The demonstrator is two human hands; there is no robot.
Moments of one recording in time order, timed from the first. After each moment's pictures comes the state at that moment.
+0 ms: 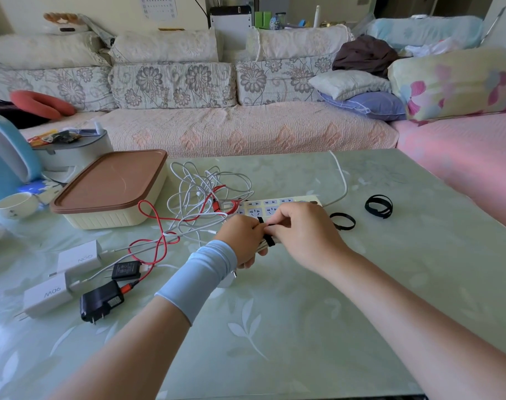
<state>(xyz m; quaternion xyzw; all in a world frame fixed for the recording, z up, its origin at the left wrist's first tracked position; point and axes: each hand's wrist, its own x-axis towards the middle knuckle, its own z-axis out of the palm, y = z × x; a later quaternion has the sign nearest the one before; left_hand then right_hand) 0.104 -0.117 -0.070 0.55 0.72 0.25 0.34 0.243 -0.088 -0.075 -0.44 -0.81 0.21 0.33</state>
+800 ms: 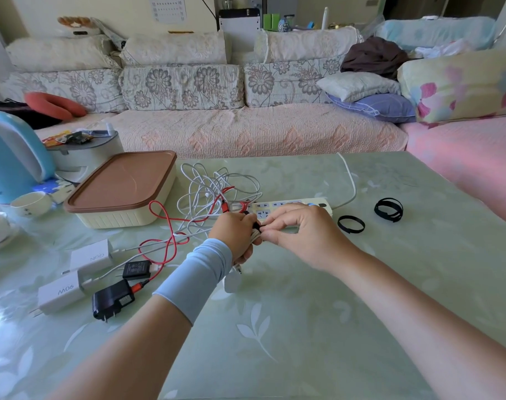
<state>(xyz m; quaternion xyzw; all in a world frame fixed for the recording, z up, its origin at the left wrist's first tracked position) 0.087 -0.117 -0.071 0.45 0.74 0.37 0.33 0.238 -0.082 -0.080 -0.30 -0.82 0.32 0.37</state>
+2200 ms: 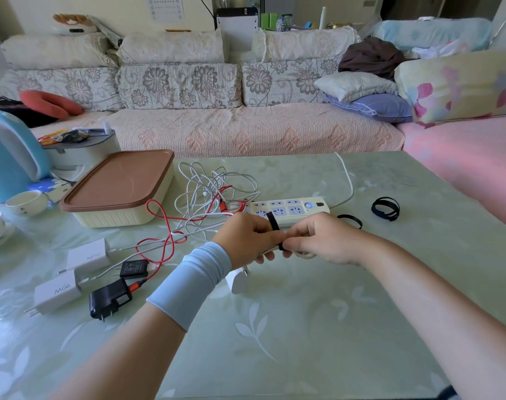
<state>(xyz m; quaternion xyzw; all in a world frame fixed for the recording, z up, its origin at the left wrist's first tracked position) 0.094 -0.133 -0.064 0.58 0.66 0.32 0.35 0.272 -0.069 -0.070 -0.37 -0.80 0.45 0.13</state>
